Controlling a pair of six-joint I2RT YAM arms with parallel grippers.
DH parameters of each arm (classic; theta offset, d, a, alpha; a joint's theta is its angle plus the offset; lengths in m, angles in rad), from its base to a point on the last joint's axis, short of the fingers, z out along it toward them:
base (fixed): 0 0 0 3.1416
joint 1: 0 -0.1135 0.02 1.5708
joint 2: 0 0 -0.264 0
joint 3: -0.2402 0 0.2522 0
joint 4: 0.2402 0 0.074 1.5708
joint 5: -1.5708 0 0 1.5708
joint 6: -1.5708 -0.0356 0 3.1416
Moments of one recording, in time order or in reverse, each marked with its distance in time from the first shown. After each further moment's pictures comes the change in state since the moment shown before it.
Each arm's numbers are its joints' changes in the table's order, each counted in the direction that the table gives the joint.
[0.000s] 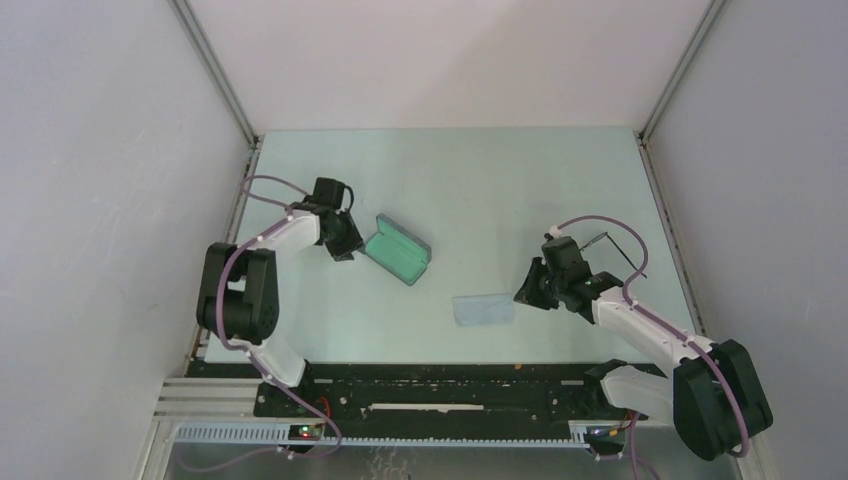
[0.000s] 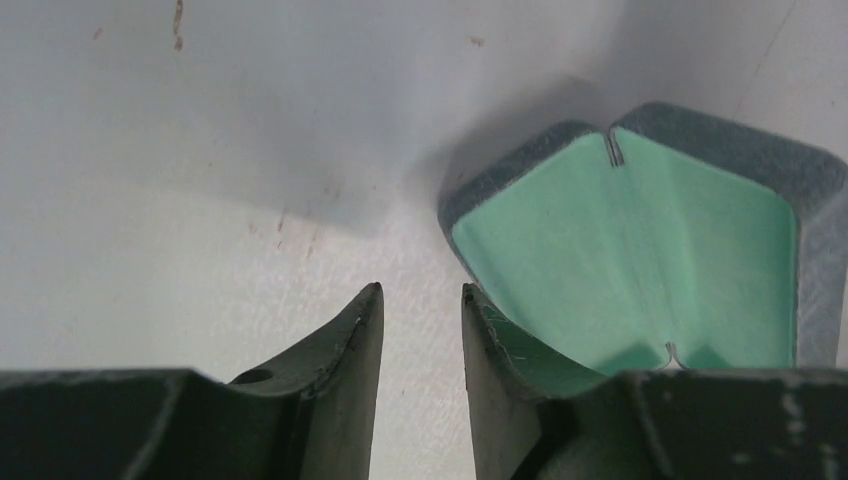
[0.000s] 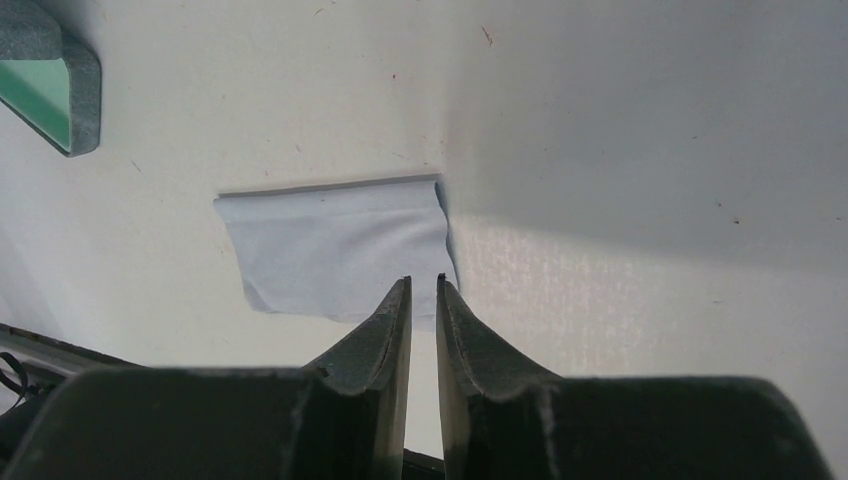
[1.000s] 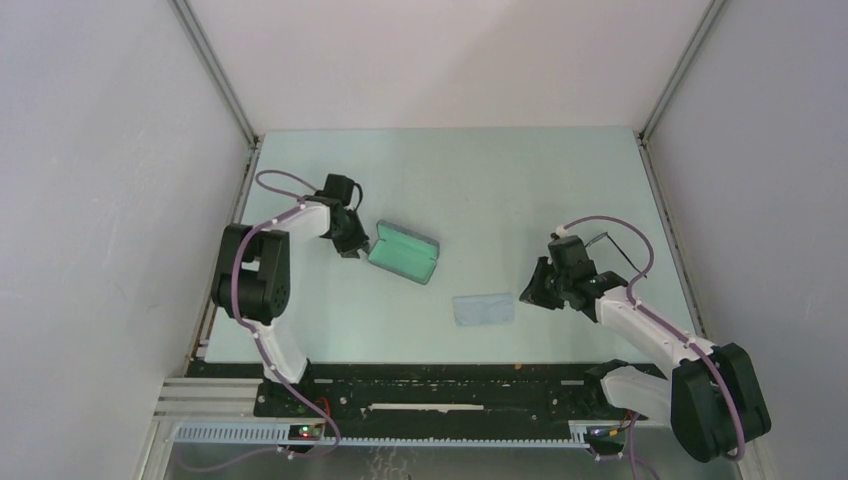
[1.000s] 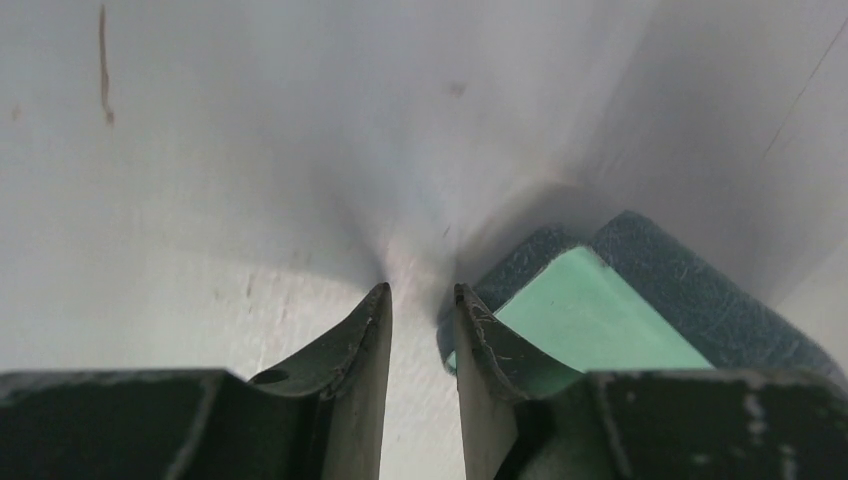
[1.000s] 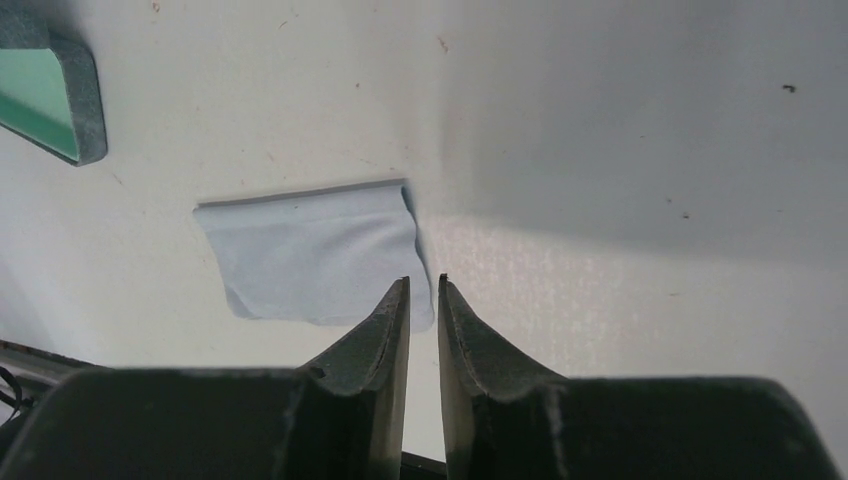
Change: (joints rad) left arm 0.014 0.194 -0.135 0.002 0.003 -0.036; right arm 0.045 -0.008 0.000 0.027 0.007 0.023
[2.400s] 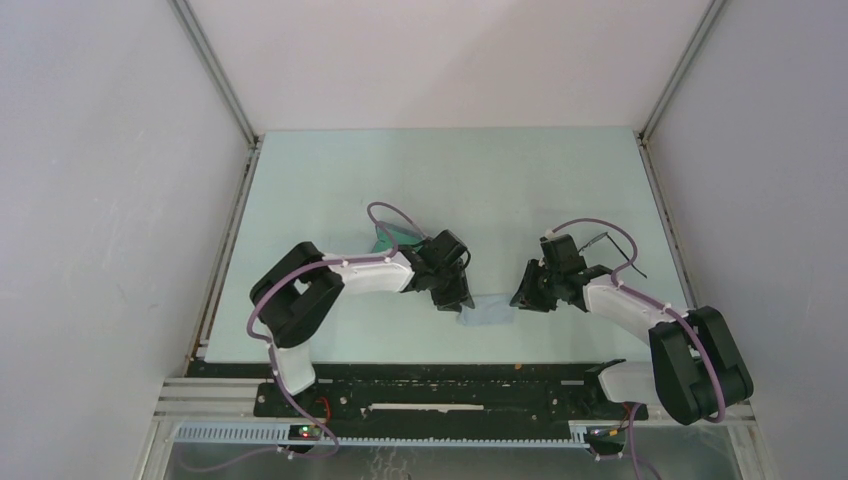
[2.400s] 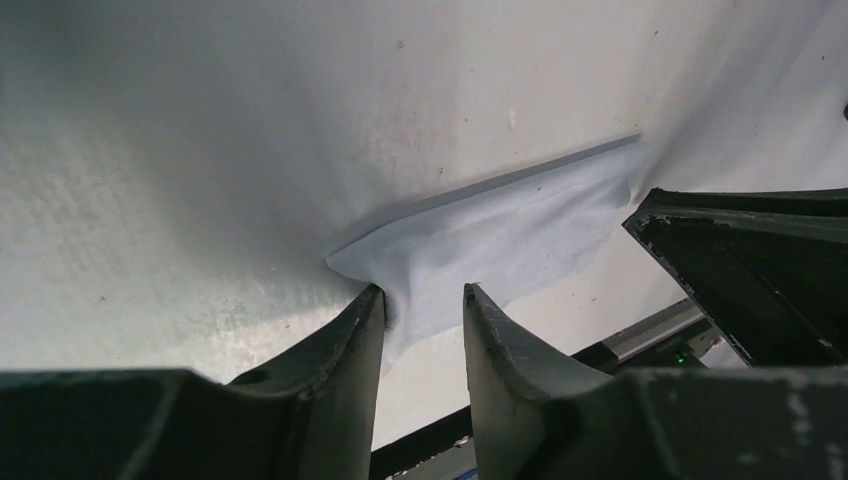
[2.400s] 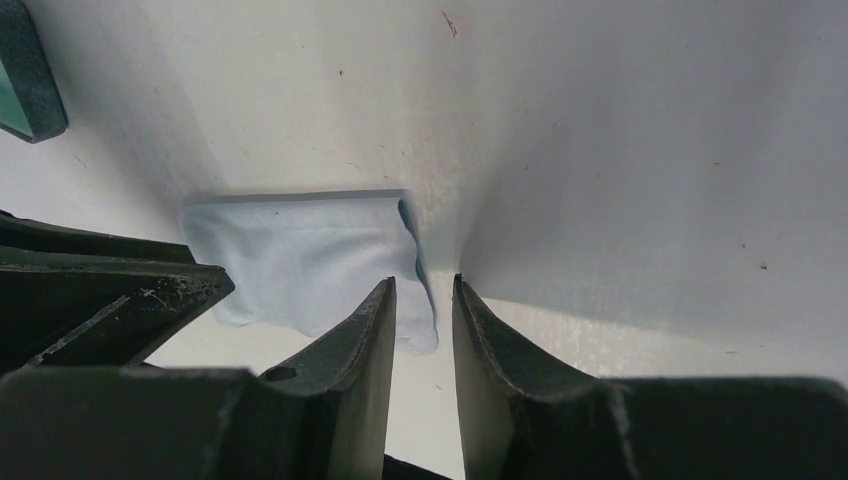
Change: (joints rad) left arm 0.696 -0.016 0.109 -0.230 -0.109 0.466; right arm 0.027 0.177 -0.004 -0.084 0.109 0.019
